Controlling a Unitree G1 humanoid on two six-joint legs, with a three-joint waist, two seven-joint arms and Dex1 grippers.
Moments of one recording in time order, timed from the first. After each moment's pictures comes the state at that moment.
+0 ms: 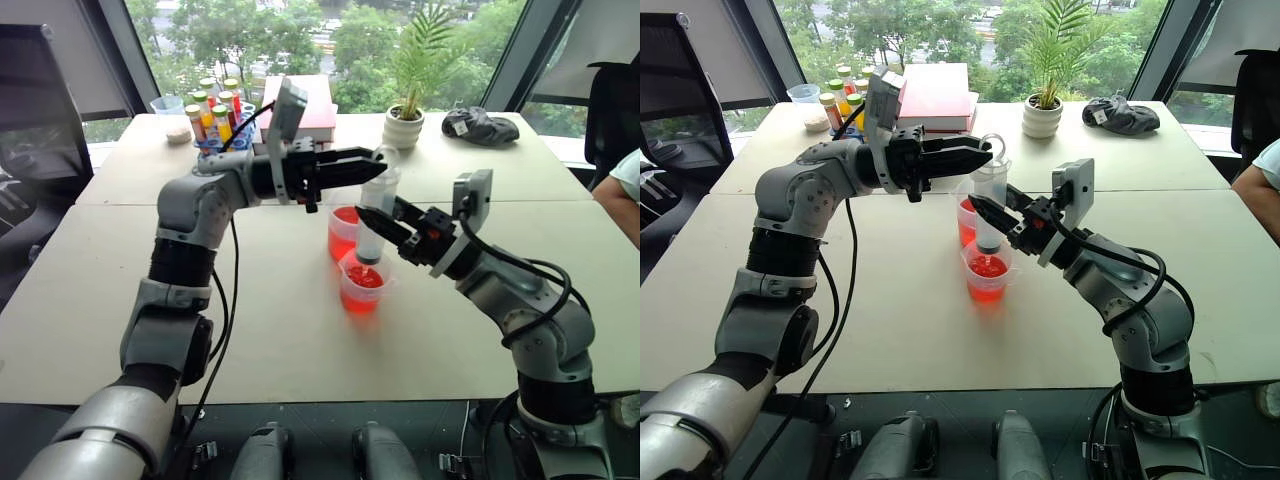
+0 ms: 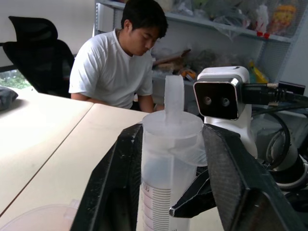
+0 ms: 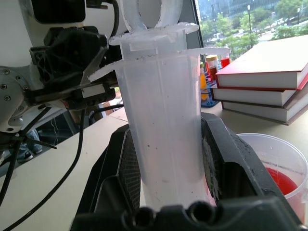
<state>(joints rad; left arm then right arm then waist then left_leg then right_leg) -1.09 0.34 0.00 0.32 -0.58 0.71 -1.17 -0.44 -0.41 -0.12 -0.47 0.73 0.67 0.45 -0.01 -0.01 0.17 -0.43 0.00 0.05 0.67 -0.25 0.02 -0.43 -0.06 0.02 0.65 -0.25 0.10</state>
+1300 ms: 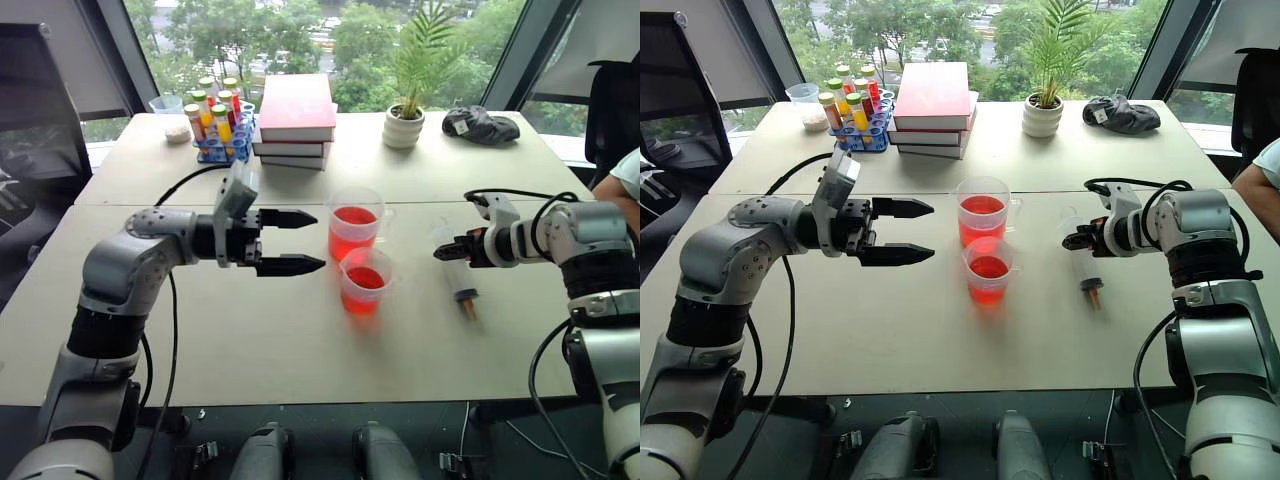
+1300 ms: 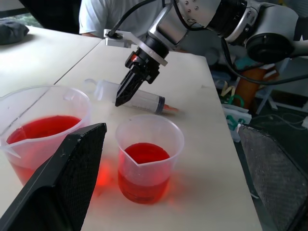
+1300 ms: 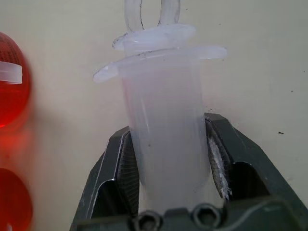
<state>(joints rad) -0.70 0.61 -0.02 -0.12 -0.63 0.73 -1.19 -0.97 -0.76 0.13 0.60 0.50 1.27 0.54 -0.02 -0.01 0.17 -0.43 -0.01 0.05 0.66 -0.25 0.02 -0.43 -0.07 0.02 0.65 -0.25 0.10</state>
